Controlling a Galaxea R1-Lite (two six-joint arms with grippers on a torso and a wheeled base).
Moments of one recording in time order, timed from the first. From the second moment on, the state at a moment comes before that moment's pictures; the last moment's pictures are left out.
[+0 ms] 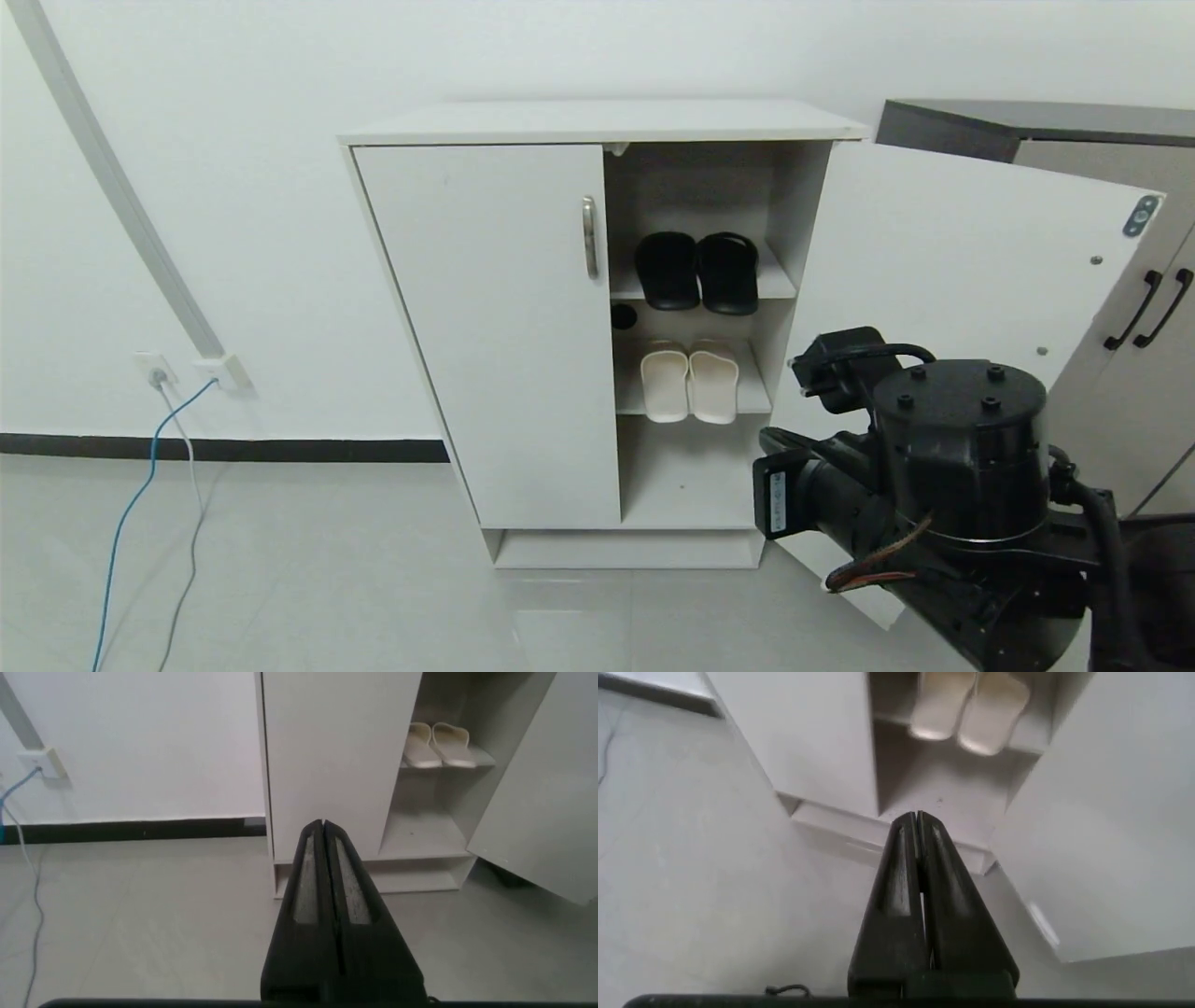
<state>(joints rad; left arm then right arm) 0.00 0.00 0.00 0.00 -0.02 0.00 0.94 1.65 -0.79 -0.56 -0.62 0.20</state>
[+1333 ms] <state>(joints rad) 0.00 0.00 0.00 0.00 -0.02 0.00 0.95 1.65 -0.79 -0.56 -0.62 0.20</state>
